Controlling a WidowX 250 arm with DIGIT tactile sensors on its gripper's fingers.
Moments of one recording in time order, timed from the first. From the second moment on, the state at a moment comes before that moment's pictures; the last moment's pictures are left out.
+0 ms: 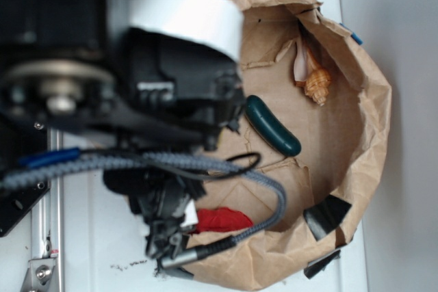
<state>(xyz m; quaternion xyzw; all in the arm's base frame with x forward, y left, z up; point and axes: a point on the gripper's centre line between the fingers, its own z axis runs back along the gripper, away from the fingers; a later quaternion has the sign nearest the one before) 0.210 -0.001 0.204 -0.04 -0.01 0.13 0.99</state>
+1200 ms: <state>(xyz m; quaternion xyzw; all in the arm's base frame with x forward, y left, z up) 0.276 0.038 0.059 -0.03 0.00 0.19 0.98</state>
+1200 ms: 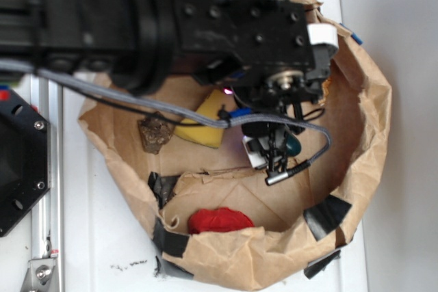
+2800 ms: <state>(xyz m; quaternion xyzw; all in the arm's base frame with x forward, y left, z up) 0.246 0.050 0.074 -0.07 -0.06 0.31 0.95</state>
